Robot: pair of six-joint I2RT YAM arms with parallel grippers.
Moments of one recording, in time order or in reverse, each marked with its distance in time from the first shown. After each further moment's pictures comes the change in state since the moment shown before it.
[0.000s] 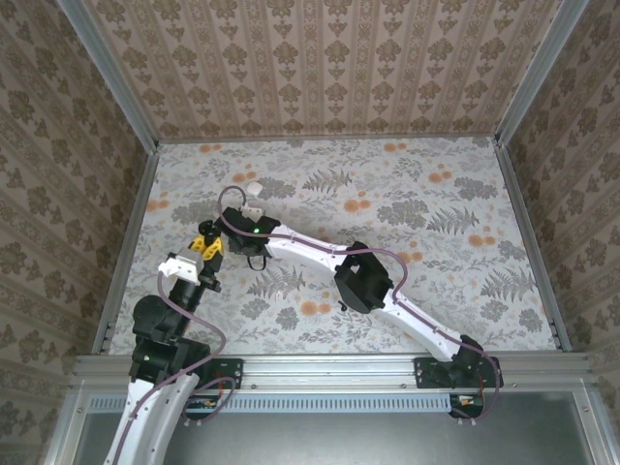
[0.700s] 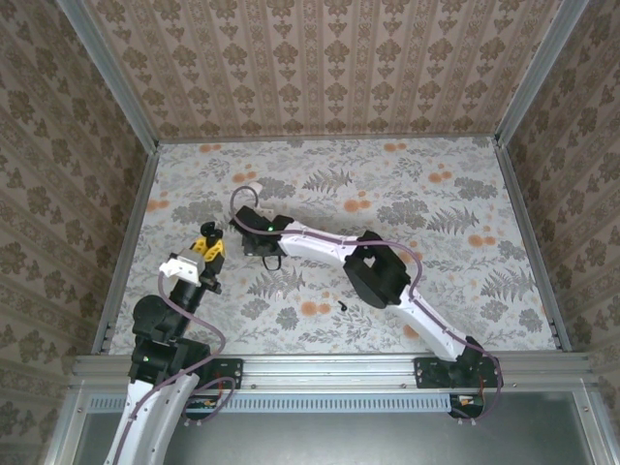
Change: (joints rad) left arm 0.000 -0.005 0.006 -0.031 0.029 -0.003; right arm -0.048 -0.223 -0.415 0.152 -0.071 -0.076
